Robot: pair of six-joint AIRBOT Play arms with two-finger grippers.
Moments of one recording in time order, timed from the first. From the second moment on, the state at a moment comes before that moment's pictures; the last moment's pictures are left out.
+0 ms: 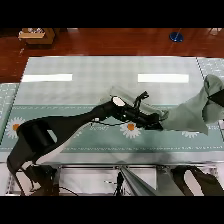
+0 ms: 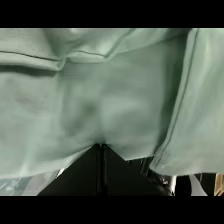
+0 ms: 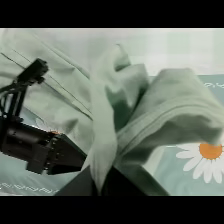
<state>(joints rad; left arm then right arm) -0.88 -1.93 1.40 0.02 -0.92 -1.16 -0.30 -0.73 1.26 -1.17 1.63 1.47</state>
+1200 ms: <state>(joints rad) 0.10 -1.27 1.54 0.45 -1.42 -1.17 0.19 -0.95 0.97 -1.19 1.01 1.70</state>
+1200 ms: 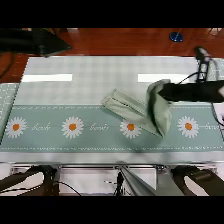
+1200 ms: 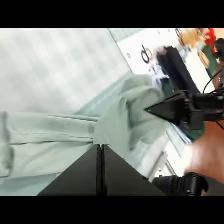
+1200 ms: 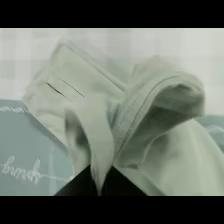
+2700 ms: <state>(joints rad) 0.26 -1.12 1.41 0.72 -1.60 -1.16 -0.43 -0.94 0.53 -0.94 1.10 1.42</state>
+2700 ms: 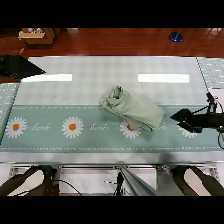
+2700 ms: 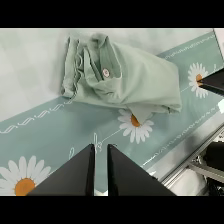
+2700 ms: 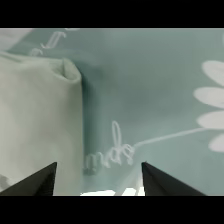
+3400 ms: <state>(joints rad) 0.26 -1.12 1.41 0.73 -1.63 -1.18 -0.07 -1.10 0.43 -0.31 0.65 1.26</state>
